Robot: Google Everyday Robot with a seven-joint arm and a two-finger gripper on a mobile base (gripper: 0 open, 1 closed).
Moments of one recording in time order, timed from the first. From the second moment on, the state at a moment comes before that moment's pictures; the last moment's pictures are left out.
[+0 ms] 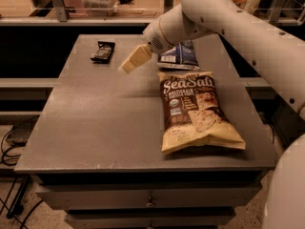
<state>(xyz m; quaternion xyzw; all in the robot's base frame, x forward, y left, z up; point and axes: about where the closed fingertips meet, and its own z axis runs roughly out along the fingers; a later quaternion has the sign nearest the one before) 0.695 0.062 0.904 -0.54 0.71 0.20 0.40</state>
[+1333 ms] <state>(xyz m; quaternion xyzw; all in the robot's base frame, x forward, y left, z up) 0.736 0.117 0.883 -0.55 0.71 0.21 0.39</state>
